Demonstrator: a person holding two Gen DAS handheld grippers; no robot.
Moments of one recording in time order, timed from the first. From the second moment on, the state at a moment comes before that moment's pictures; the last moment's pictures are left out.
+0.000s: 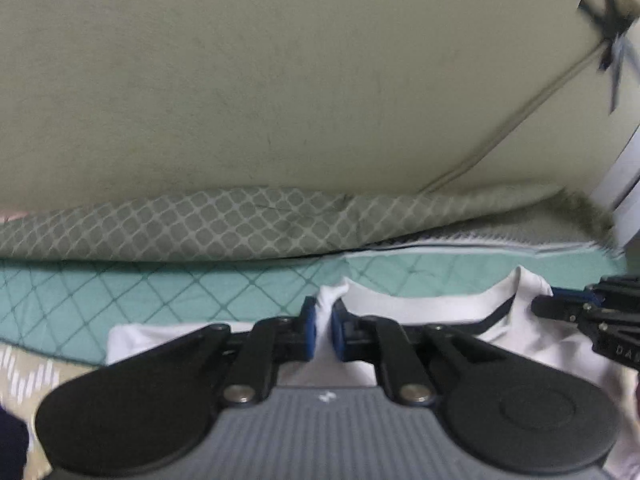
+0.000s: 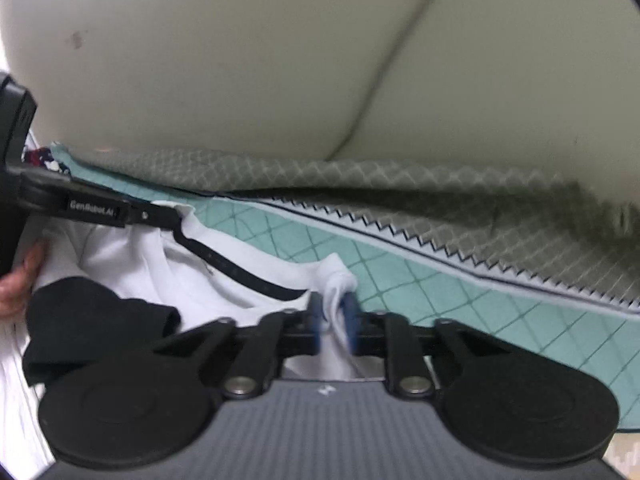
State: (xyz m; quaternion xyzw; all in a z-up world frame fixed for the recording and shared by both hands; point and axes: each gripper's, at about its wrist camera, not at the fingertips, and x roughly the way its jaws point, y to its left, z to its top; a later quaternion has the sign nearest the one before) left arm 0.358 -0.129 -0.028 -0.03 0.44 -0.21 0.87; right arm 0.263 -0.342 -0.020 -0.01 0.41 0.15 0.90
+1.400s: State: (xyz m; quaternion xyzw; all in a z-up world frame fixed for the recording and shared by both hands) left arm 0.109 -0.015 -0.012 -0.11 0.33 -0.27 0.90; right arm -0.027 -0.300 0.018 0.07 0.27 0.12 0.95
